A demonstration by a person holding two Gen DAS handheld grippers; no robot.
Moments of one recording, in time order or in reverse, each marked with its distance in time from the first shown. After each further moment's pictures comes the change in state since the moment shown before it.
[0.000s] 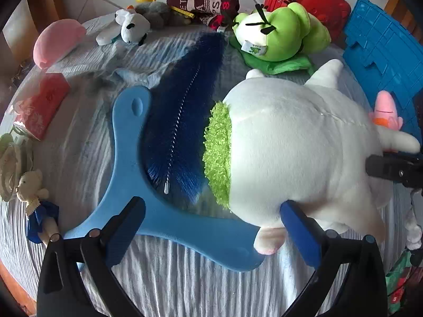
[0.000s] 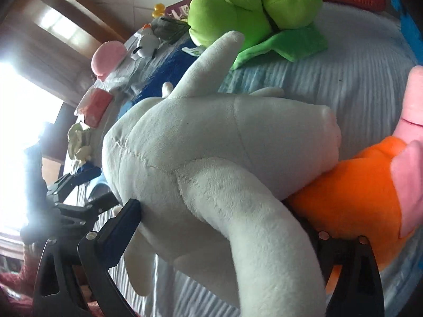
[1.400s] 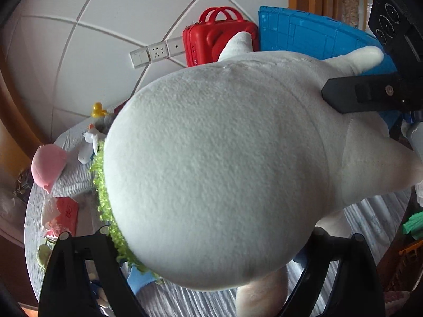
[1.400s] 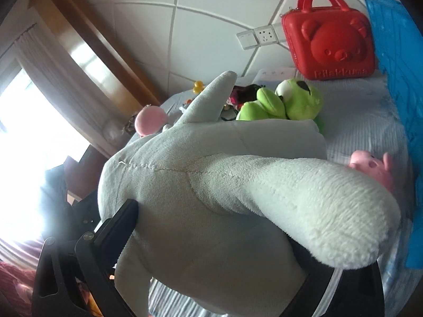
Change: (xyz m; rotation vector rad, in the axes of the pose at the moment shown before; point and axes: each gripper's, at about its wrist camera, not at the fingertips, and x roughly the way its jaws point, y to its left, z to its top) left arm -0.113 -0.072 0.012 0.476 -0.285 -0.054; right arm -0.134 0.070 -0.018 -0.046 -0.349 0.063
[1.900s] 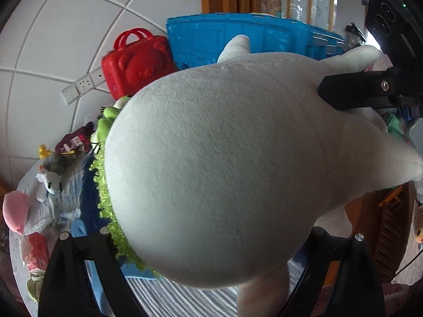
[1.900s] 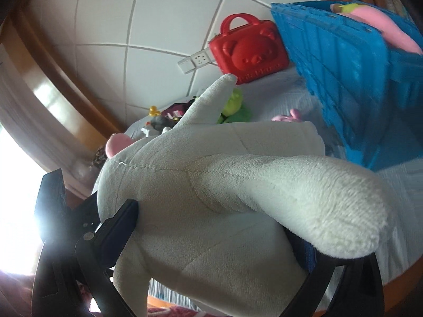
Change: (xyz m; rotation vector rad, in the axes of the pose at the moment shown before) left arm -0.039 -0.093 -0.029 0.253 -0.032 -0.267; right arm -0.129 0.023 -0.115 0.232 -0.148 -0.238
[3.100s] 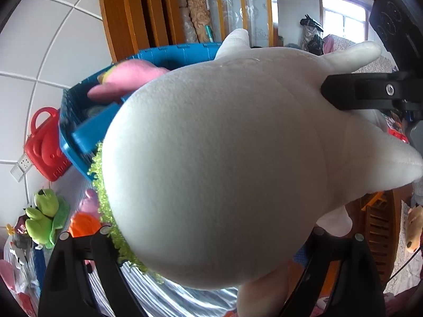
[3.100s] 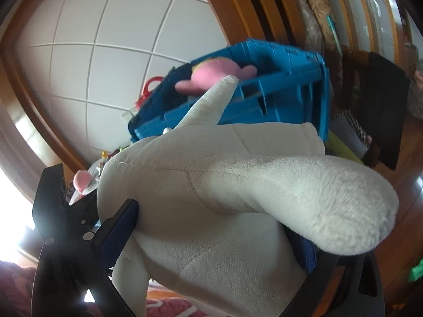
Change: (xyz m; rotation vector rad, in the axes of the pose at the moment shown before) left arm 0.048 -0.329 0.183 0.133 -0.103 -0.056; right arm -0.248 -0.246 0.008 0.047 -0.212 -0.152
